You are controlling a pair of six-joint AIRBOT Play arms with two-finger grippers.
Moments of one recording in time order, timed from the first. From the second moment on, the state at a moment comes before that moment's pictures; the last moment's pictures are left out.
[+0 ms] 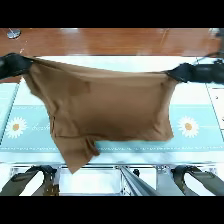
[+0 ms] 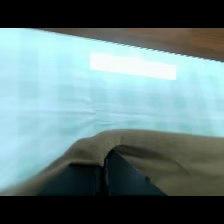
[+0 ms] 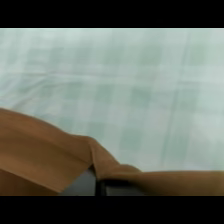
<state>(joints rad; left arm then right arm) 0.15 -0.93 1.09 0.96 -0.89 -1.34 -0.05 -1.12 1.17 -0.89 1.02 1.33</state>
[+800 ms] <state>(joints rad) 0.27 -1.29 1.08 0.89 -1.01 -1.34 -0.22 -1.60 1.48 -0.76 1.24 1.36</state>
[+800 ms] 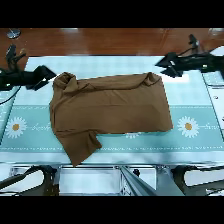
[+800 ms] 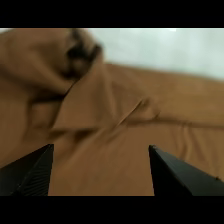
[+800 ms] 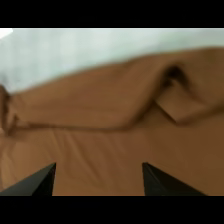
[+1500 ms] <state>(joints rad) 0.66 -1.14 0.55 0.89 -1.31 -1.28 -0.51 -0.86 0.46 -0.80 1.12 1.25</state>
